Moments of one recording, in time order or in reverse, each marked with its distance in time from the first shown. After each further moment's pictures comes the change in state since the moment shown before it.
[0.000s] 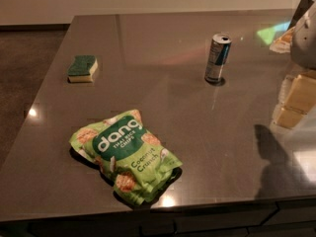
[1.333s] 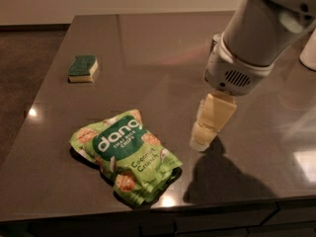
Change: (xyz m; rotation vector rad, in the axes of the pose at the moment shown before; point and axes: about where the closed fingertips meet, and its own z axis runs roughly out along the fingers) arm -0.106 0.051 0.060 -0.153 -0.055 0.066
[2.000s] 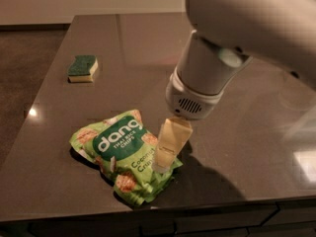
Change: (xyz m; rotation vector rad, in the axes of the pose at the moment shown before) arm -0.043 0.040 0.053 -0.082 -0.017 -0.013
